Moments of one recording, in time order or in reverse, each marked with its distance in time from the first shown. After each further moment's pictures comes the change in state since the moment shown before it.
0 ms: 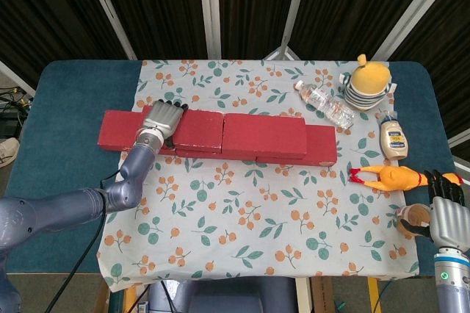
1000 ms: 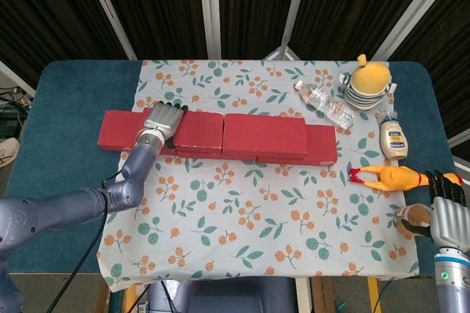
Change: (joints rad) left arm -0.010 -0.010 0.003 0.012 -0.036 -0.015 0.005; right arm -0.001 -0.001 0.001 -0.002 0.008 0.004 -0.006
